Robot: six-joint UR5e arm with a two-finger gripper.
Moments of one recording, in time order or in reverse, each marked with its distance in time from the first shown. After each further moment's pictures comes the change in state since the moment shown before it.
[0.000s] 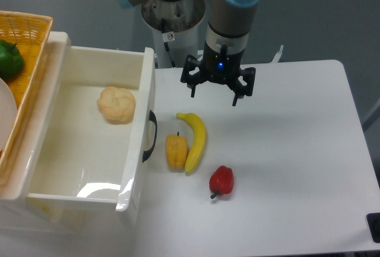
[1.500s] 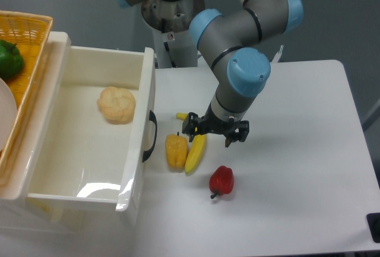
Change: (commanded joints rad) arm -0.066 -0.235 -0.012 0.106 -0.071 -0.124
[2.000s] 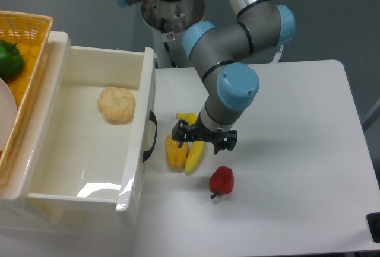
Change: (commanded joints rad) arm -0.043 -0.018 0.002 0.014 -0.002 0.000
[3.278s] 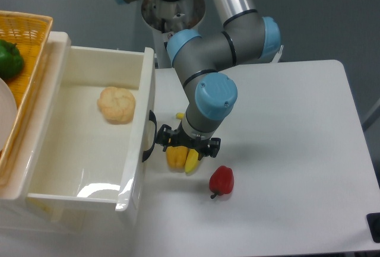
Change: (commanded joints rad) arm -0.043 -0.005 0.000 0.008 -0.008 0.006
